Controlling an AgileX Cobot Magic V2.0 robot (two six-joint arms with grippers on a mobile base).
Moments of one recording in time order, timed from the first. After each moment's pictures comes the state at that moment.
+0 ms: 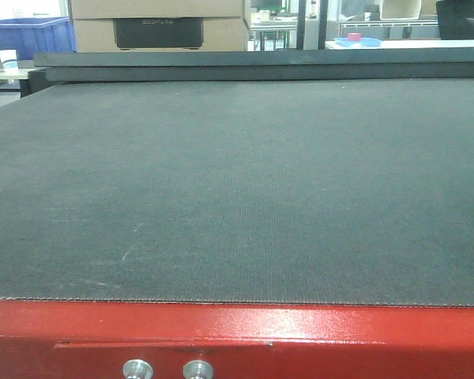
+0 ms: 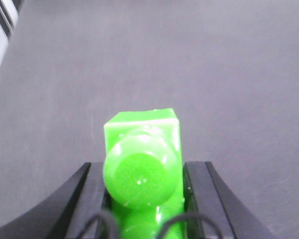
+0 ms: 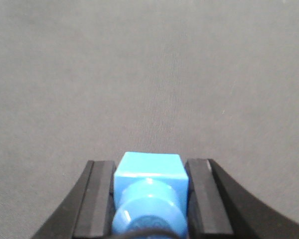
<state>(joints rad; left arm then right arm) -0.10 0.78 -0.98 -0.02 0.75 0.13 0.18 0.69 -0.74 0.01 0.60 0.05</state>
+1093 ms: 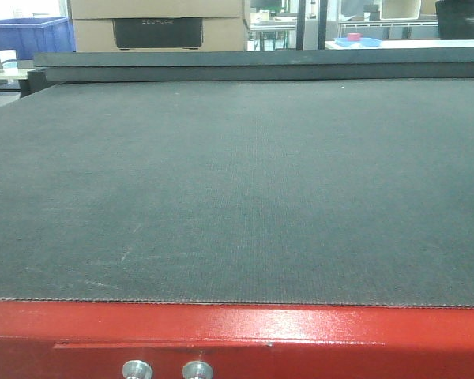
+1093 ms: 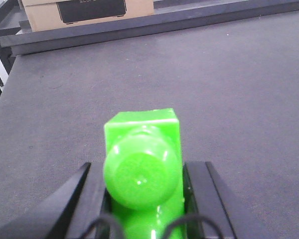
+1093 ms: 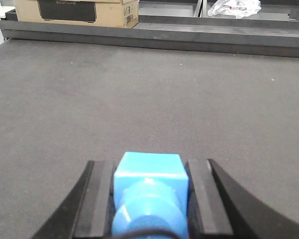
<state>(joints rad) -0.17 0.68 -0.98 -0.01 0.70 0.13 0.21 0.63 -0.98 0.01 0.73 0.04</state>
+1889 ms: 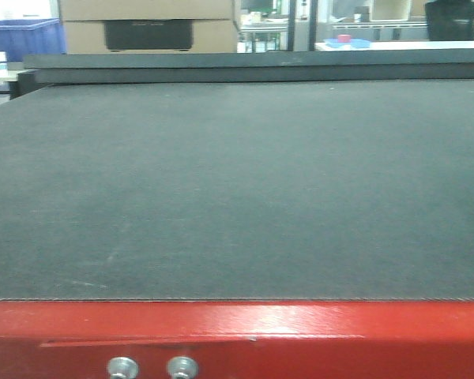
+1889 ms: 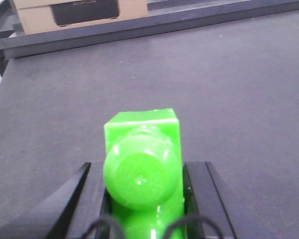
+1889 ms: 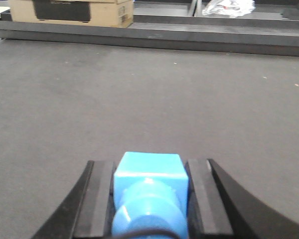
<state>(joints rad) -0.17 0.68 -0.98 -0.01 0.70 0.13 0.21 0.63 -0.98 0.01 0.73 0.04</state>
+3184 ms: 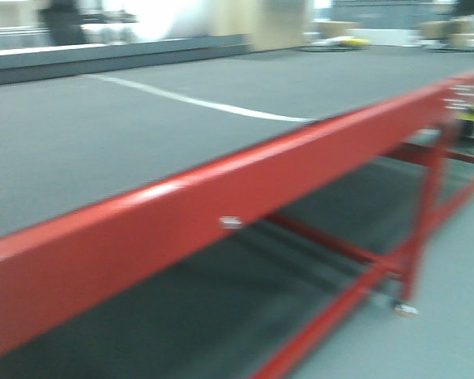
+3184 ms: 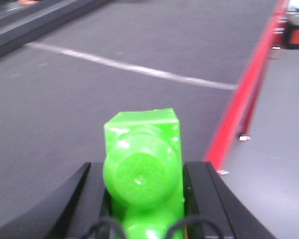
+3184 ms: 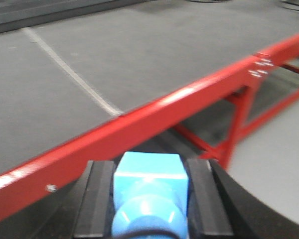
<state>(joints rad) -0.17 0.68 -0.98 -0.01 0.70 0.13 0.21 0.63 -0.98 0.01 0.73 0.04</state>
